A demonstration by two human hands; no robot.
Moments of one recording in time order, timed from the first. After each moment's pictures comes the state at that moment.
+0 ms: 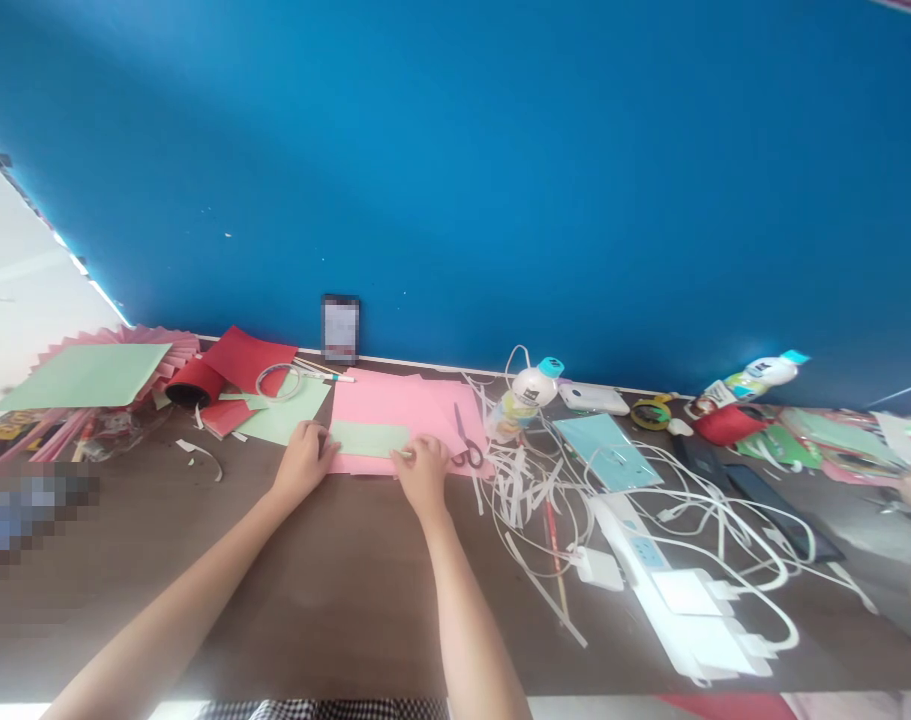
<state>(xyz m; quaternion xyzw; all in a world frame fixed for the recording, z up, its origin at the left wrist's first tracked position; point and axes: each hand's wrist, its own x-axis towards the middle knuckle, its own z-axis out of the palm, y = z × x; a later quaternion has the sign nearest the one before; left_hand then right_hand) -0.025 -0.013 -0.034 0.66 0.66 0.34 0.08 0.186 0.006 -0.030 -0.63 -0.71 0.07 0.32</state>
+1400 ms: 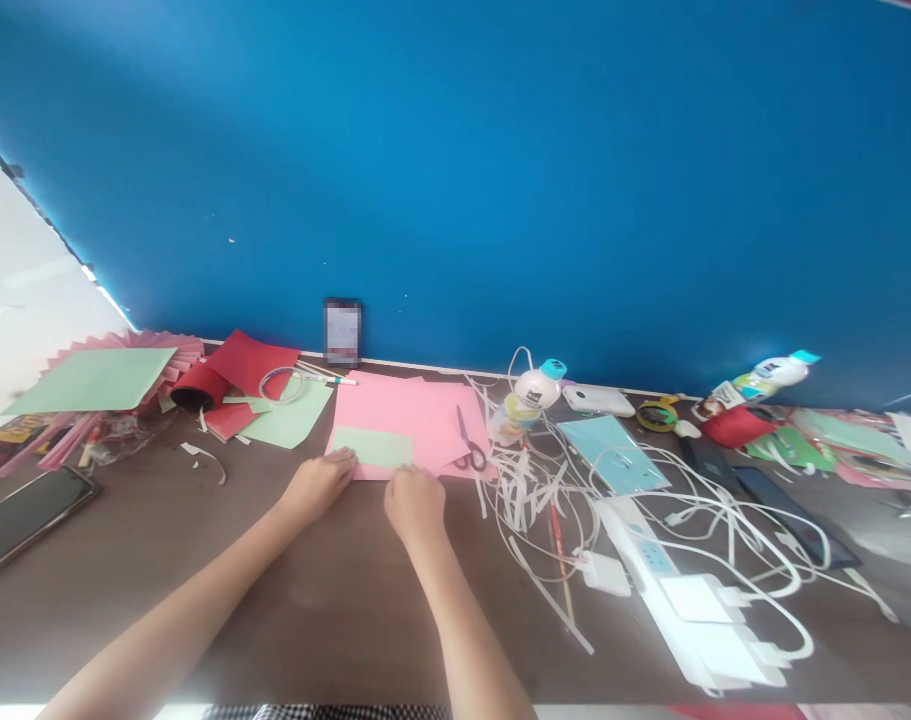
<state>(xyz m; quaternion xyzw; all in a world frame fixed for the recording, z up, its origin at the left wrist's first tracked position) -0.006 -0.036 -0.013 0.81 0.56 0.15 0.04 0.171 -0.036 0.007 -0.59 -0.80 -0.02 0.12</state>
